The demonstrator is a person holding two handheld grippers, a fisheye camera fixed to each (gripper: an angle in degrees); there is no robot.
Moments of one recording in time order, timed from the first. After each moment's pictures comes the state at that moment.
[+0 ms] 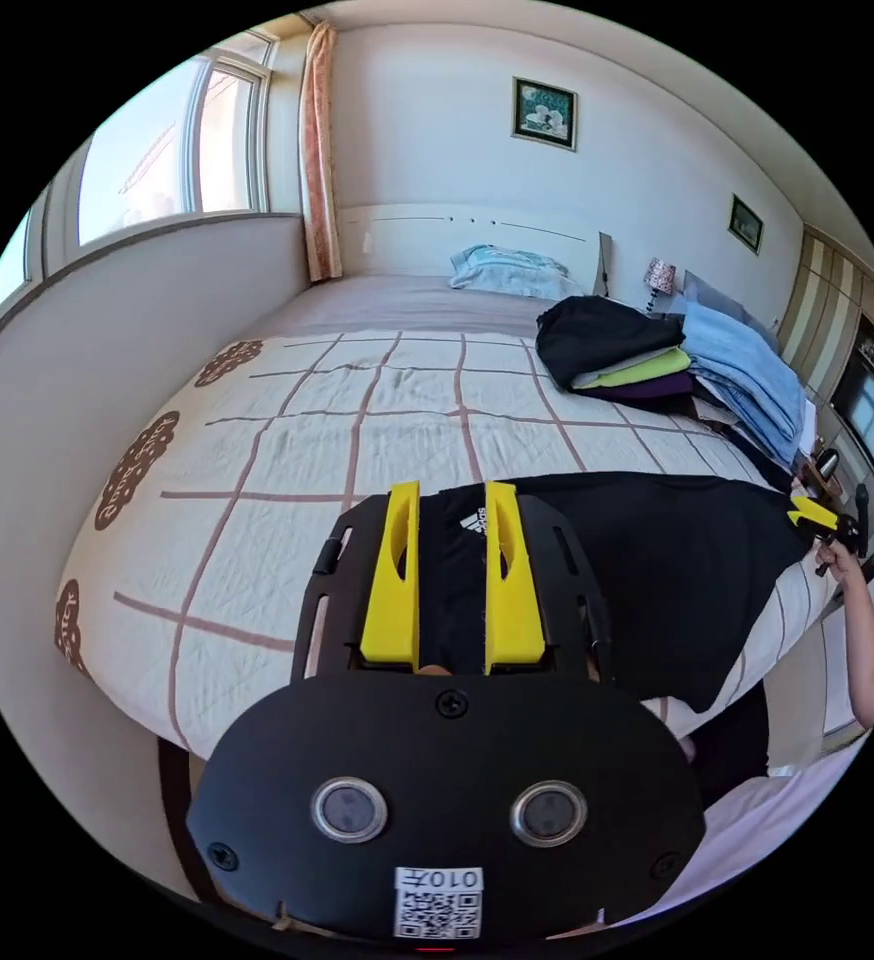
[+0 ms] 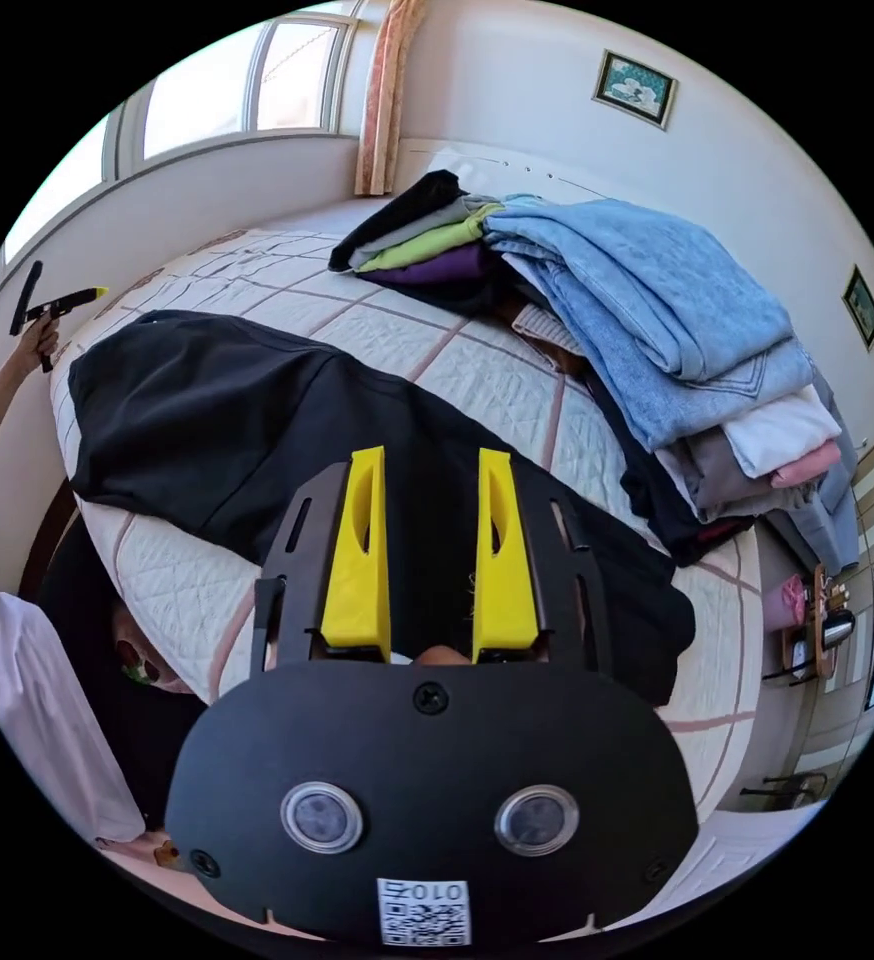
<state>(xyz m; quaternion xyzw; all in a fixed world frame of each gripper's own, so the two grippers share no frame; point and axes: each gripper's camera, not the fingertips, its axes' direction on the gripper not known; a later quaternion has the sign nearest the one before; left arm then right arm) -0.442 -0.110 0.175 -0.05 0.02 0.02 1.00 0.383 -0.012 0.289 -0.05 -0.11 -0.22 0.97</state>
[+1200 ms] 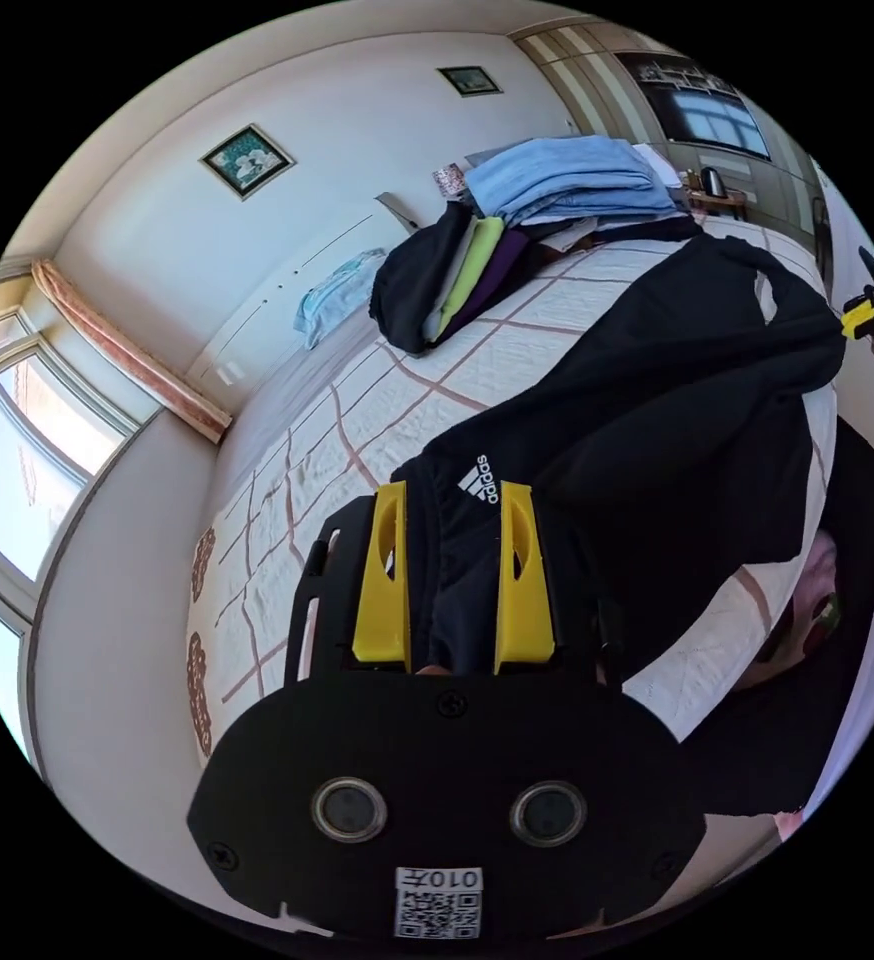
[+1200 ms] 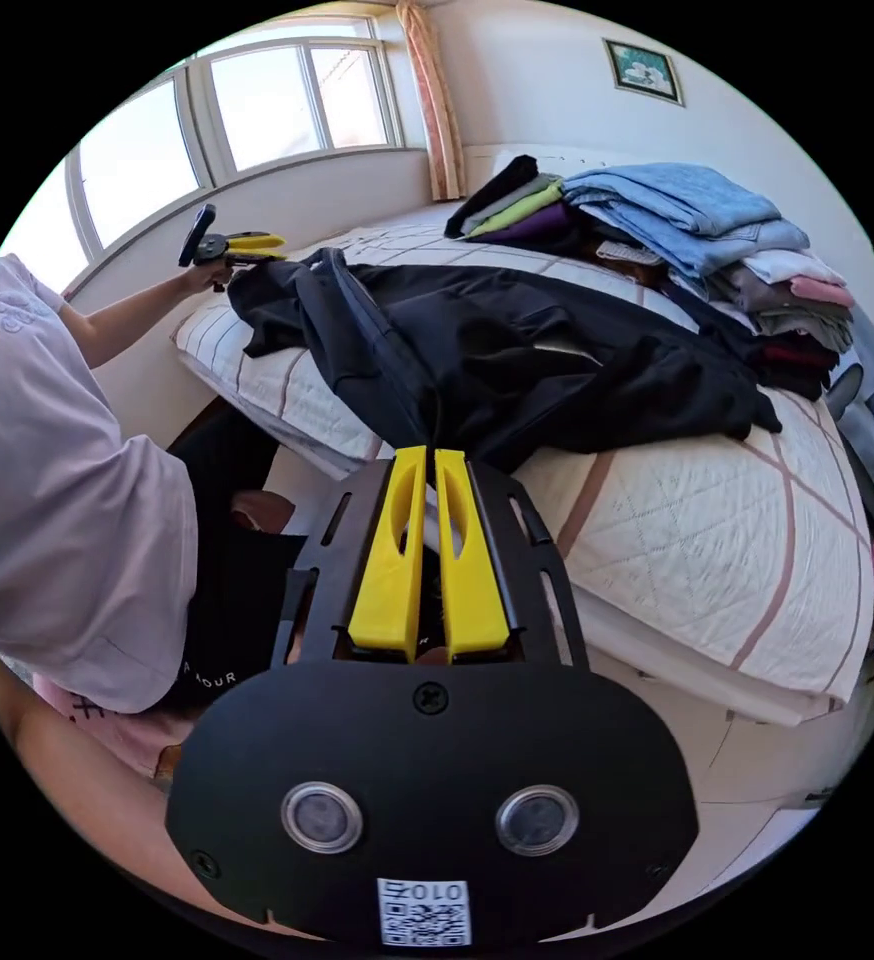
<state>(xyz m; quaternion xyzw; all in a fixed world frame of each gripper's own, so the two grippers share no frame) -0.165 -0.067 0.208 -0.02 -0.02 0.39 0.92 0.534 0.215 0.218 -0.05 -0.25 -0.16 0.95</state>
